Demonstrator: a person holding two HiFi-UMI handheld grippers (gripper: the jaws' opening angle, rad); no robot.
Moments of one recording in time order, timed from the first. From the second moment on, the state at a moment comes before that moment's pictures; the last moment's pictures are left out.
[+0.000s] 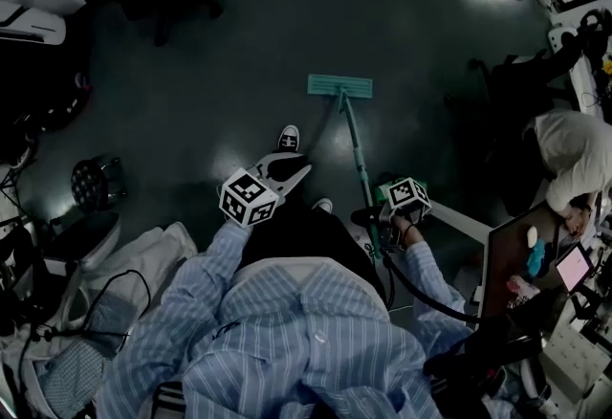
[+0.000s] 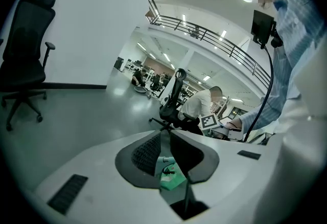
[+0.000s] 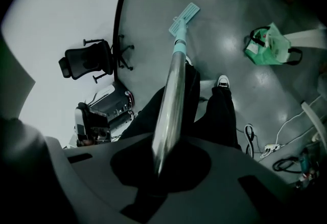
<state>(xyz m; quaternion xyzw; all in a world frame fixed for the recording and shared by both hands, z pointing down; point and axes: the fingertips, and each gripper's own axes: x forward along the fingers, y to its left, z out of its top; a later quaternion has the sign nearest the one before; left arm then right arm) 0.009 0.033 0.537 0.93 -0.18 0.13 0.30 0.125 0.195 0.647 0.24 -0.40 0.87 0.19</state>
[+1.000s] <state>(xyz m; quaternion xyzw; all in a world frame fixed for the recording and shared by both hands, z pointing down) -0.039 -0.216 0.576 0.91 -0.20 0.13 0.34 0.128 -0.265 0.696 0.28 -0.42 0.83 0.22</state>
